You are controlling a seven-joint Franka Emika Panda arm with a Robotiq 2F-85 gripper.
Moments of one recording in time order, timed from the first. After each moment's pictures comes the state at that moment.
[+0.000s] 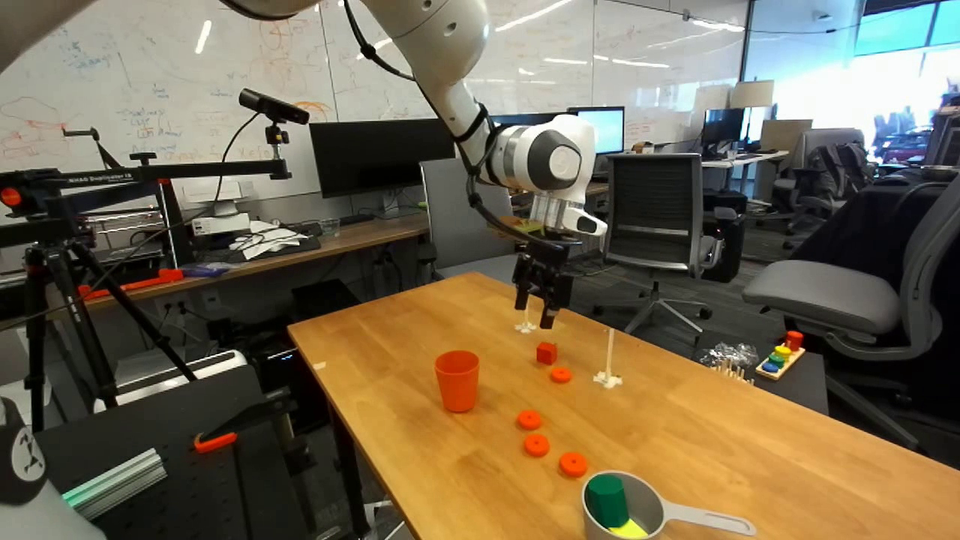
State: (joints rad) arm 0.19 0.89 0.00 -1.45 0.06 2.07 0.34
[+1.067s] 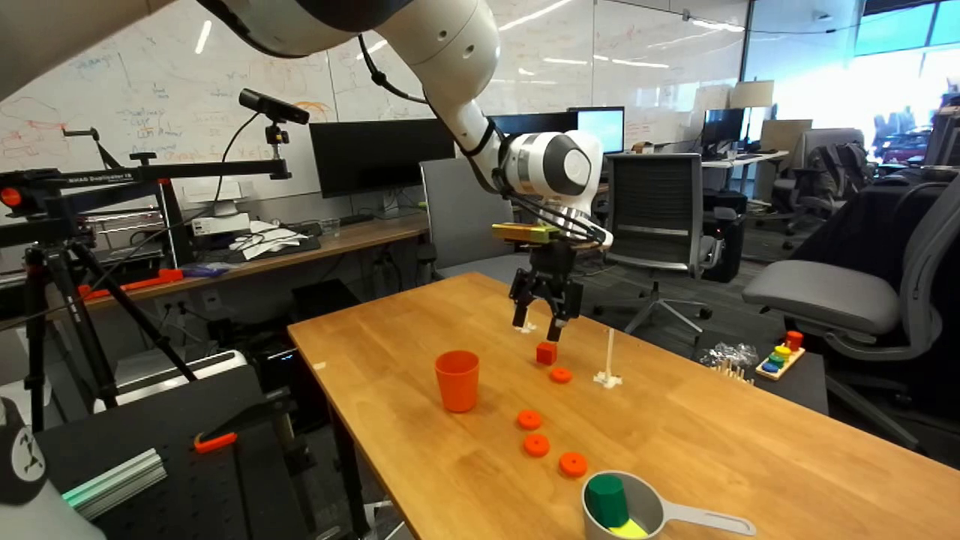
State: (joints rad) arm 0.19 1.00 0.00 -1.28 -0.05 1.83 0.24
